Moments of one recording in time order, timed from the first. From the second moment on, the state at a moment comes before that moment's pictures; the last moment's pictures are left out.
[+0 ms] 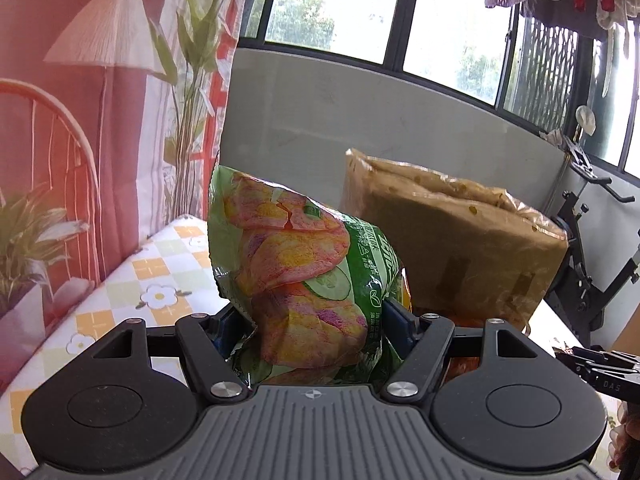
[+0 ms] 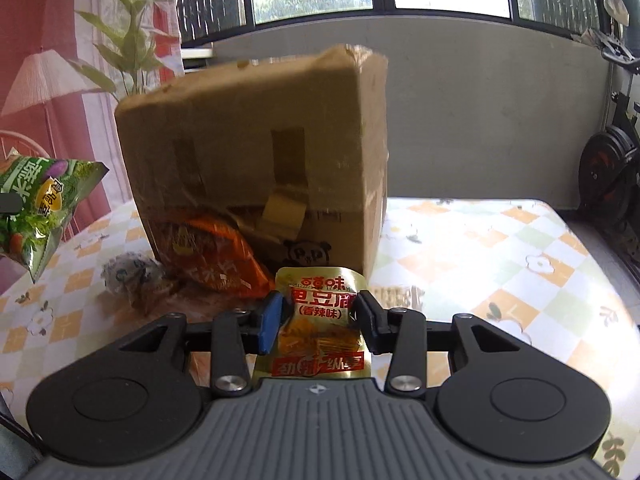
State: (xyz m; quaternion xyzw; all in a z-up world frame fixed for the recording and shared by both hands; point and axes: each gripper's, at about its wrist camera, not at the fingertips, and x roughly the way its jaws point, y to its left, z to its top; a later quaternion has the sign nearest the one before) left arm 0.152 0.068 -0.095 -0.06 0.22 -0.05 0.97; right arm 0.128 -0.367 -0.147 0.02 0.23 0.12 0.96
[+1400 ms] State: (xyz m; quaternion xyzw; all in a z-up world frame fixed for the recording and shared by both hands) left arm 0.414 -0.061 -0.043 0.13 0.30 -0.15 0.93; right arm 0.309 -0.324 -0.042 -0.01 0.20 0.16 0.97
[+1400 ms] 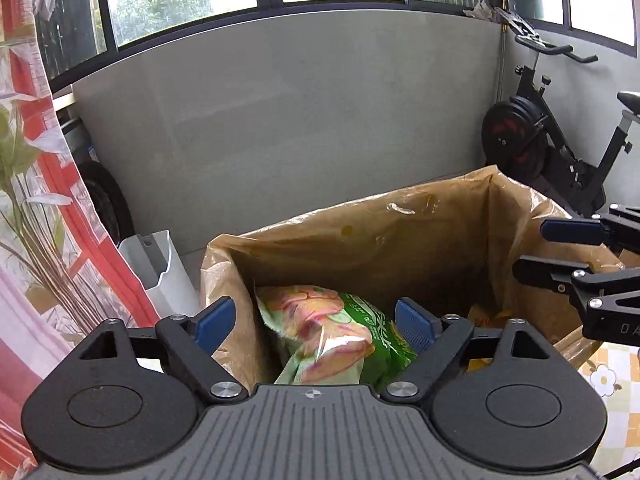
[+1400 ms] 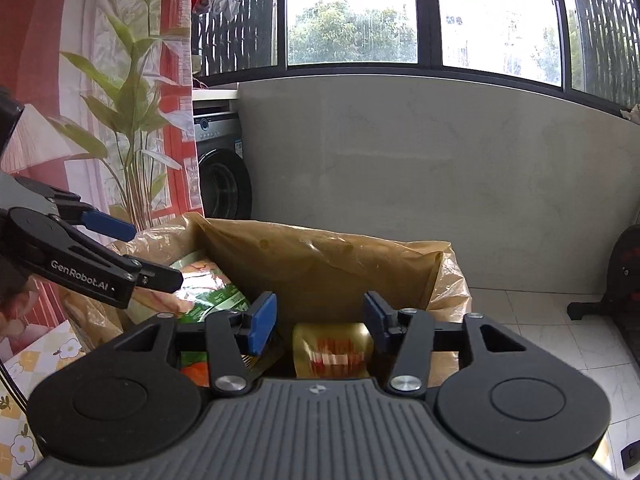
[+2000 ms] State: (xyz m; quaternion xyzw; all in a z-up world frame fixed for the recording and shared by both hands) left arm 0.270 0.005 -0.016 0.02 0.22 -0.14 0.96; right arm 0.209 -0.340 -0.033 0.05 0.15 0.18 0.97
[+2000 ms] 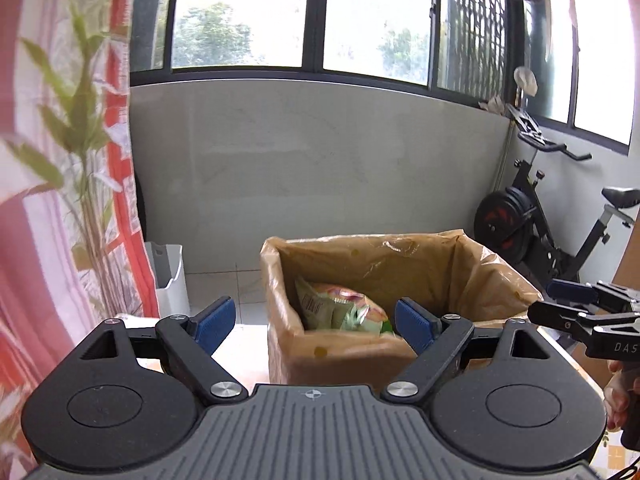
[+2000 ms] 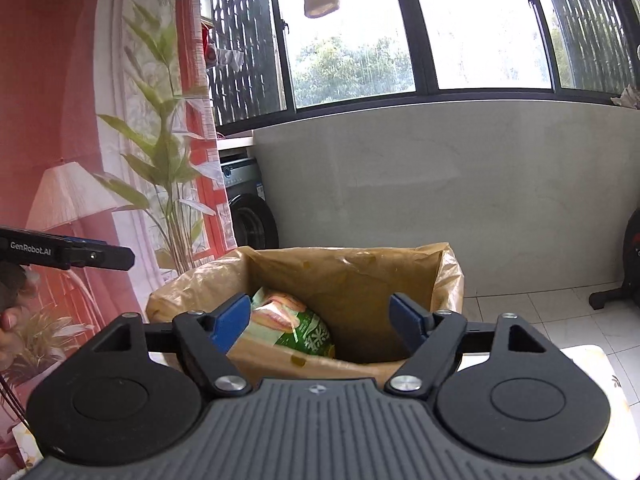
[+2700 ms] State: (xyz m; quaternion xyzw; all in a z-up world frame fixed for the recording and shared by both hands) left arm 0.170 0.036 -0.146 -0.04 0.34 -0.08 0.94; right arm 0.121 -0.304 -0.161 0.13 0.42 0.18 0.88
